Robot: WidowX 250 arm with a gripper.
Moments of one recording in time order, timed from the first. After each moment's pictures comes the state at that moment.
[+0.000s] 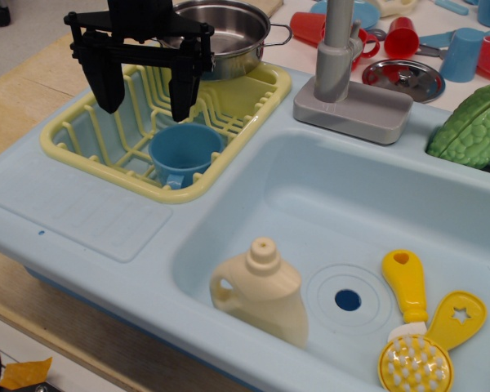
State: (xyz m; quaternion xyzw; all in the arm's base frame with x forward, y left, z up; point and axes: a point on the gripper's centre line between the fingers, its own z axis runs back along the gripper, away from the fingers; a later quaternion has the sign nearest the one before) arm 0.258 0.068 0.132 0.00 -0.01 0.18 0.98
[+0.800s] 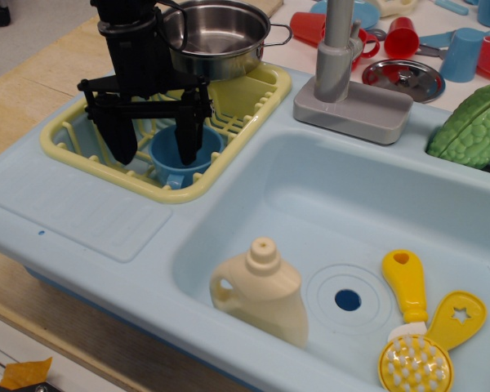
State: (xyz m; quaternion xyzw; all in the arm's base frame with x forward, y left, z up) arm 0.261 0.067 0.075 -0.07 0.03 0.19 0.98
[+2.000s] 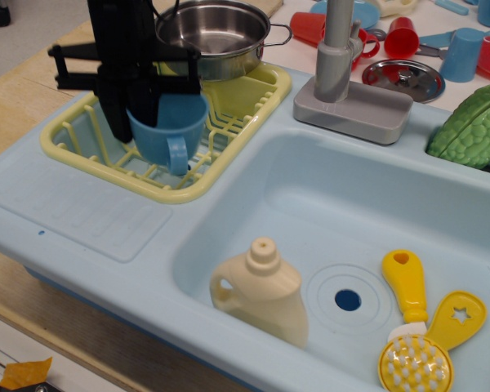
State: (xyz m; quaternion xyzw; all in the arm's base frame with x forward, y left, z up) arm 0.239 0.070 0.128 -0.01 0.00 0.23 0.97
